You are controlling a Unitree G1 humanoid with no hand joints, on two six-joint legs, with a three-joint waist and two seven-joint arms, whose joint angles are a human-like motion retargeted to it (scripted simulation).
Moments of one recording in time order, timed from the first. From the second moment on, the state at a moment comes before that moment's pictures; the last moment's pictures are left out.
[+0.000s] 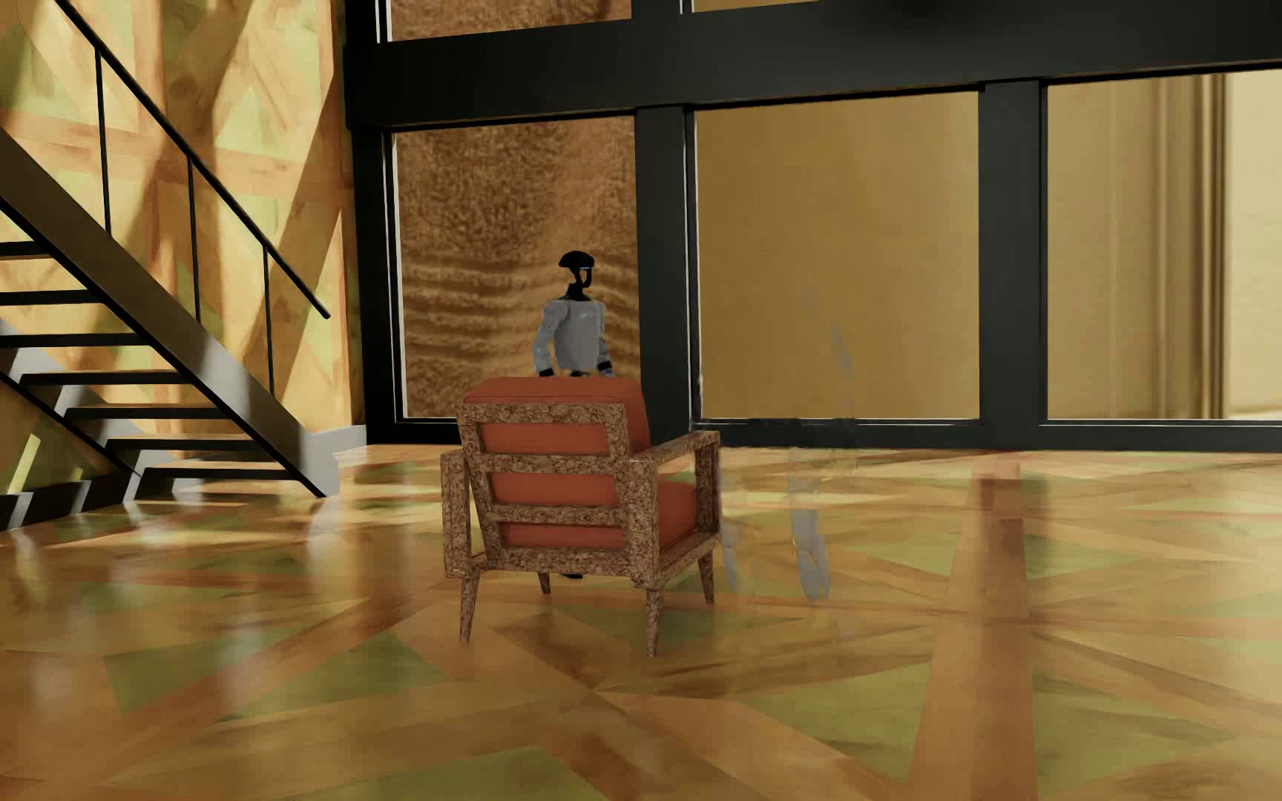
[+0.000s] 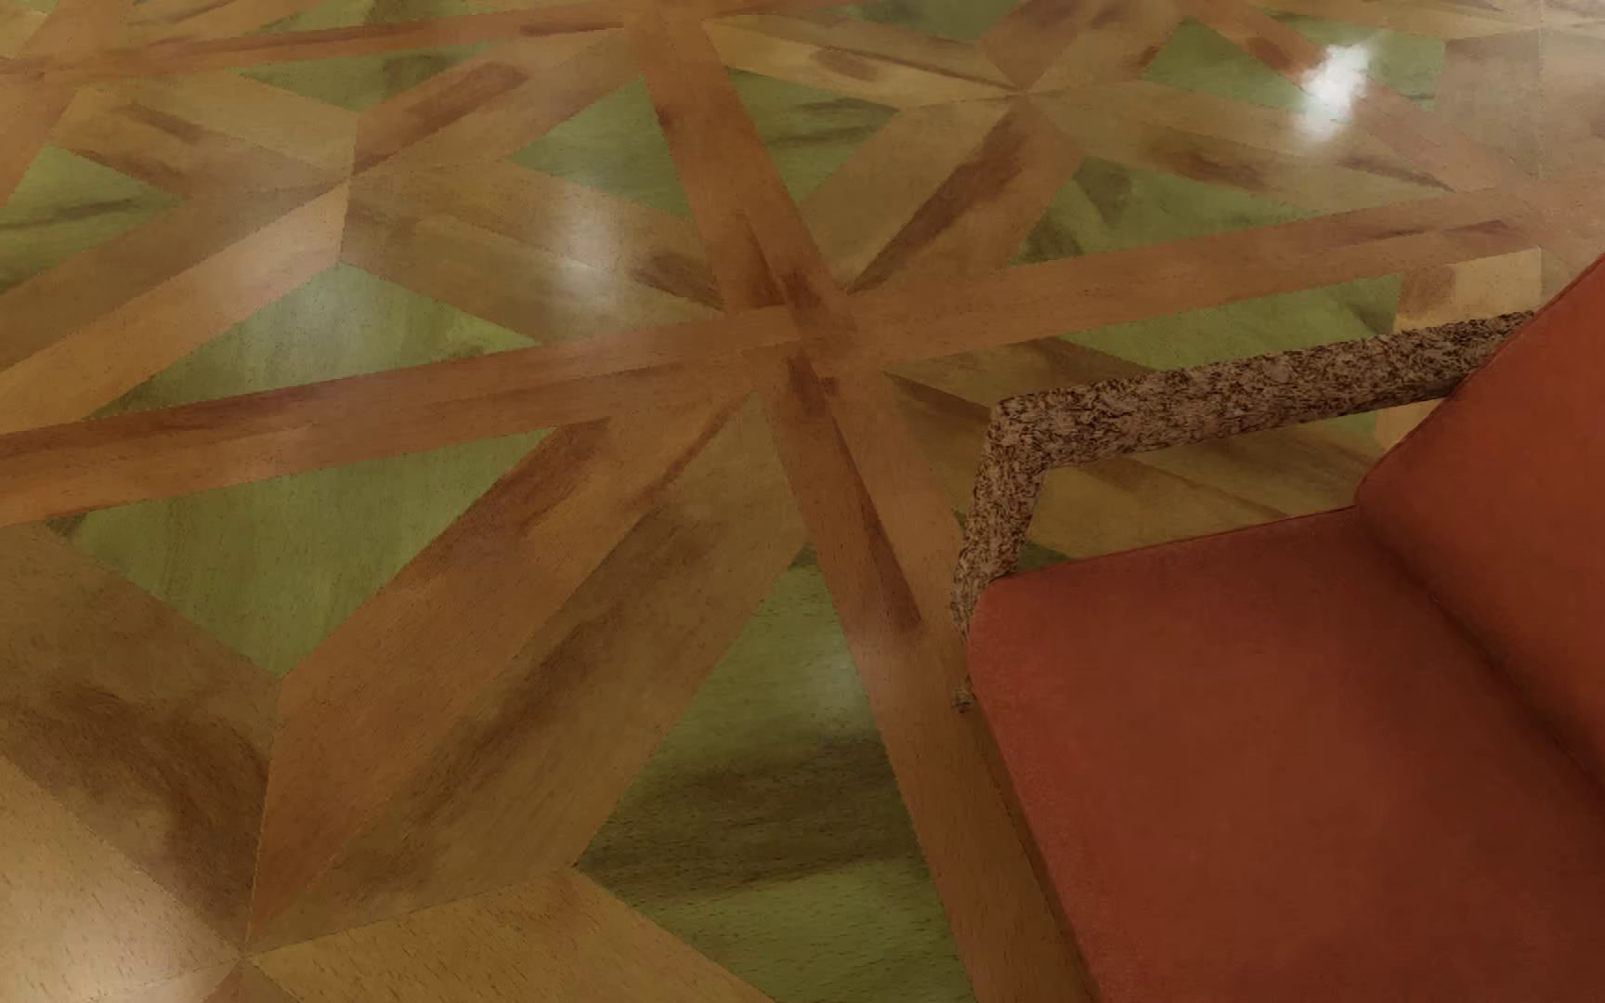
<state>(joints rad) -0.21 -0.26 -0.02 -0.05 -0.05 -0.03 0.00 0.00 -0.04 0.50 0.57 0.29 0.20 -0.16 -0.13 0.46 -0.37 0.00 0.00 -0.55 0.51 0.83 0.87 0.00 0.00 0.00 0.00 0.00 0.00</state>
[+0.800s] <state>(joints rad) -0.22 -0.24 0.06 -0.11 -0.12 -0.04 0.00 0.00 -0.05 0.53 0.67 0.29 0.17 -0.27 -0.26 0.41 -0.39 0.00 0.00 -0.58 0.49 0.84 0.88 0.00 0.00 0.00 0.00 0.00 0.00</state>
